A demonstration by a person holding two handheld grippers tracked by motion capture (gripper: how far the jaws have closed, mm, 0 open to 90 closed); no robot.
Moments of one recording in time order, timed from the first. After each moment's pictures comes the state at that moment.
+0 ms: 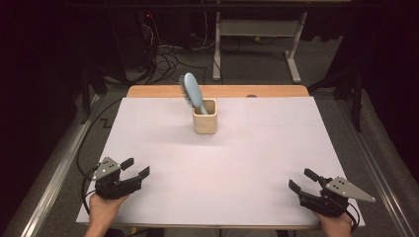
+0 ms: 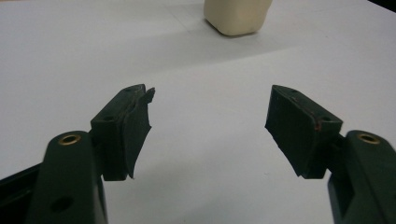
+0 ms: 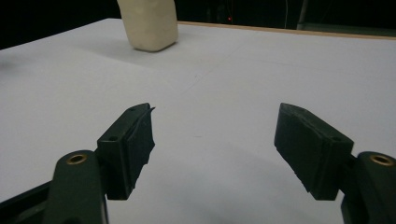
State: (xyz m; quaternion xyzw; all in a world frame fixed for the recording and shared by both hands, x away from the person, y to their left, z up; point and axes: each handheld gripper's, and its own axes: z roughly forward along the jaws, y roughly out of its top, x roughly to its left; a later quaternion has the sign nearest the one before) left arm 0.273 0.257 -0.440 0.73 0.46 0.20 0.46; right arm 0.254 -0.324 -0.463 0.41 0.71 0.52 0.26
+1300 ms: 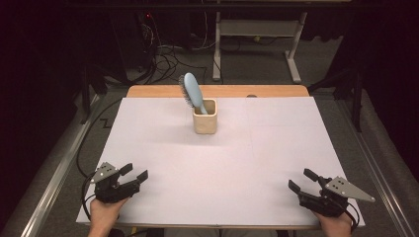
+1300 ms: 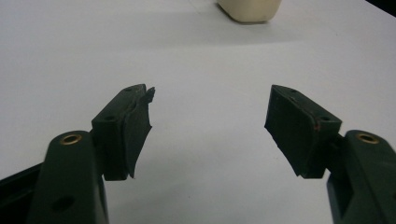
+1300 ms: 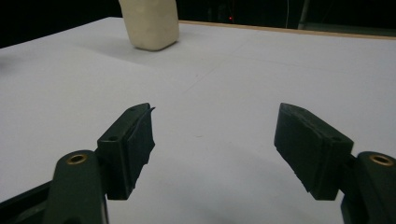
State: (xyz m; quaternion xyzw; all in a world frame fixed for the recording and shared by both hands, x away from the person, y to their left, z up) left arm 0.270 0.267 -0.461 0.71 0.50 0.18 0.47; right arm 0.254 -0.323 -0.463 0.40 0.71 0.52 0.26
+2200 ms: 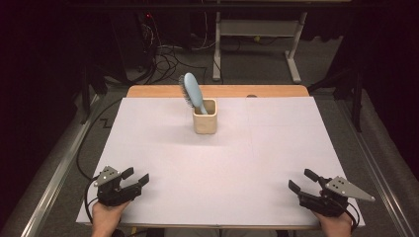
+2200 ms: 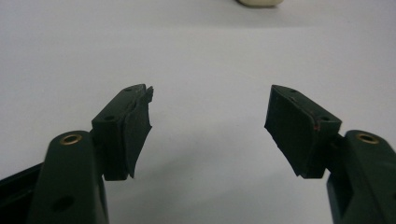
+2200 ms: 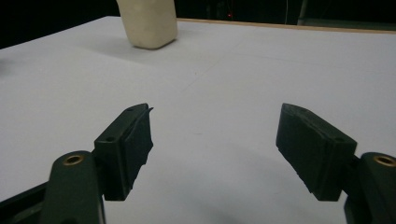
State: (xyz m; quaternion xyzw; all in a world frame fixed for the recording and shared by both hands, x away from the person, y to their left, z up) left arm 0.266 0.264 -0.475 0.71 0.51 0.18 0.45; right arm 0.254 -0.324 -0.464 0.41 0.71 0.51 0.25
